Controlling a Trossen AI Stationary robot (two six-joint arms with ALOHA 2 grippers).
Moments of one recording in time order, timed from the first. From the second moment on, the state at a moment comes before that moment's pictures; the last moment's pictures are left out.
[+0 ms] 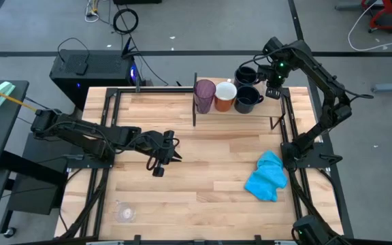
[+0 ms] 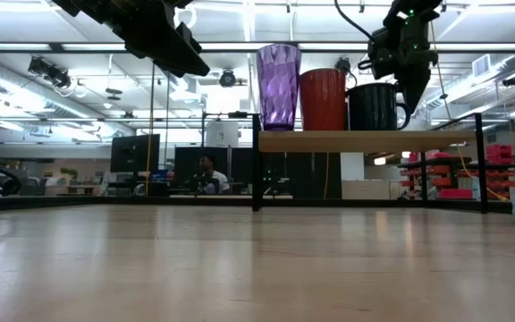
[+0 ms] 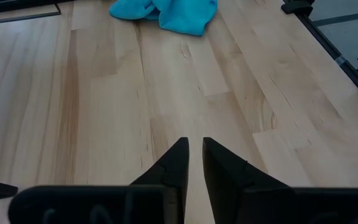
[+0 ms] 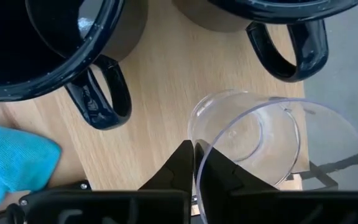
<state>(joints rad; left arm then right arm) -0.13 1.28 0.82 -0.15 0.02 0.09 -1.04 1.54 1.60 -1.53 -0.08 -0.74</state>
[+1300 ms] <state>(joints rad) -0.13 1.28 0.82 -0.15 0.02 0.09 -0.96 1.39 1.62 -1.50 0.25 -0.58</state>
